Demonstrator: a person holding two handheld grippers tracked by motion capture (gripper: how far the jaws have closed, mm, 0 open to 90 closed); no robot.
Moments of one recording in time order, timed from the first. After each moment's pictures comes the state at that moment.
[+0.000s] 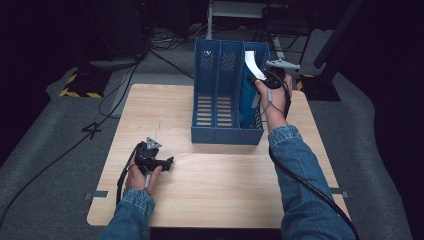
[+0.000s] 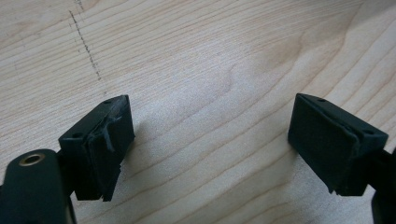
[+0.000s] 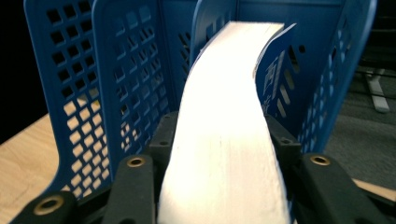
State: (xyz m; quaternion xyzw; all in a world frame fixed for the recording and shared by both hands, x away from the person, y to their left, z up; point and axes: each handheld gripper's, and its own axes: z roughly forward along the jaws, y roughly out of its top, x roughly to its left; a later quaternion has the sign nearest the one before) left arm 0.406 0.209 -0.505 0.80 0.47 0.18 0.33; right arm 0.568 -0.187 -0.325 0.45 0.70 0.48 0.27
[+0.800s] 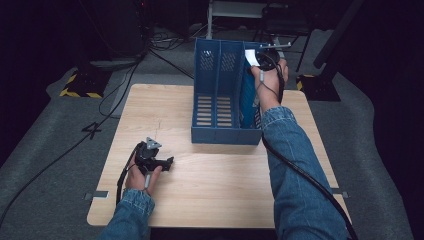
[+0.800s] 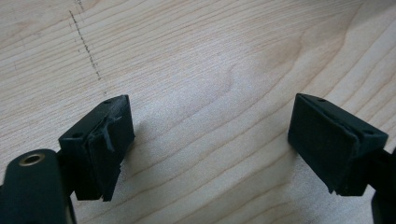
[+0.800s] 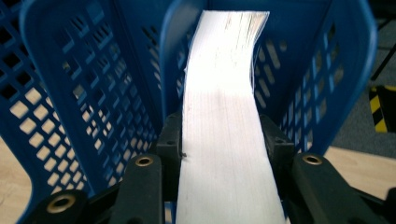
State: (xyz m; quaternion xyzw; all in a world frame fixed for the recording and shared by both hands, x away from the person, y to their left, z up) left arm 0.406 0.209 -0.505 0.80 0.47 0.18 0.33; right arm 0.602 -0.165 -0.289 0.54 0.71 0.39 0.25
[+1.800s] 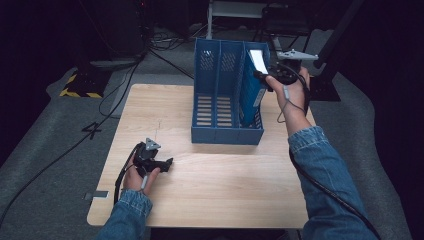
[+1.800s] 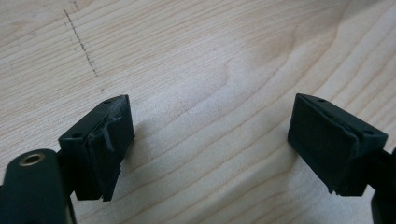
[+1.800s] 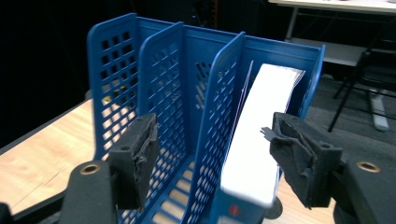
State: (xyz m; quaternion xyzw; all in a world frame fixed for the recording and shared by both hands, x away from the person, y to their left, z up) left arm 0.403 0.216 -0.504 0.81 0.45 0.17 0.33; right arm 0.531 -0.207 -0.272 0.41 0.72 0.49 0.27
